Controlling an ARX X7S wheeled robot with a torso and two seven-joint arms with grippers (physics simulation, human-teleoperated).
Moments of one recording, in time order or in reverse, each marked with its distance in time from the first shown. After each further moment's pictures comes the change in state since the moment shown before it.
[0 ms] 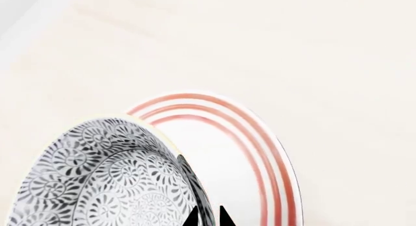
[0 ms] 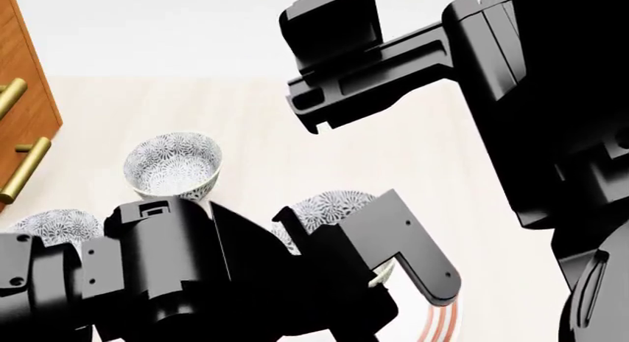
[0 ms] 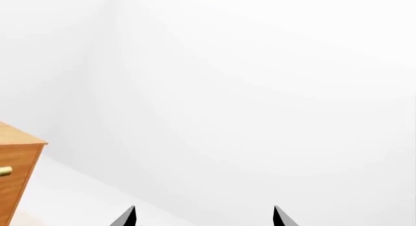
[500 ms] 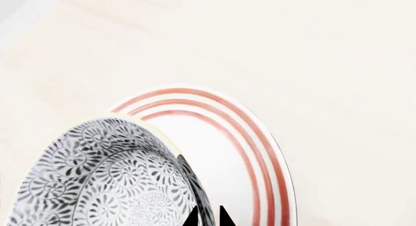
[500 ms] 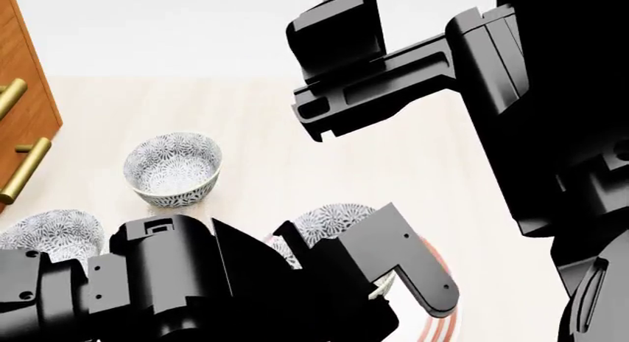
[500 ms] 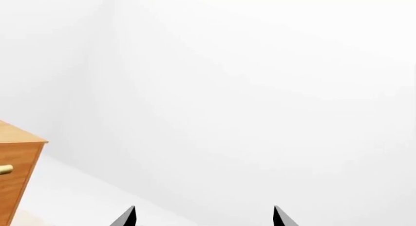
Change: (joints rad) left arm 0.046 0.000 0.000 -0.004 0.017 0.025 -0.007; right arm -0.034 0.014 0.003 -0.011 -0.016 -0.022 -0.010
